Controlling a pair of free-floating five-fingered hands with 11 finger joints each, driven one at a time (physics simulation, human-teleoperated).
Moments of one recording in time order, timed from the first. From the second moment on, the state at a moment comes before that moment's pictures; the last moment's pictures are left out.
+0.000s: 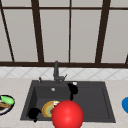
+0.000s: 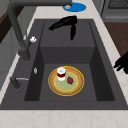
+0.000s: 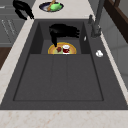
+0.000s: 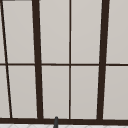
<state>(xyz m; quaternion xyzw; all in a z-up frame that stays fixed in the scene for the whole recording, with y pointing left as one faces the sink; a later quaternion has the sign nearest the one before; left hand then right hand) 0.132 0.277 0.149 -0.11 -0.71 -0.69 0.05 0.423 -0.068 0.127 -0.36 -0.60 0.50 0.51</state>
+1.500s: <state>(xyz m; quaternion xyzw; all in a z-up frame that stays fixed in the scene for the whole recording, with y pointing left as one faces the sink) 0.132 0.277 0.149 -0.11 -0.71 -0.69 0.05 0.540 -0.034 0.198 -0.35 -0.58 0.51 0.52</state>
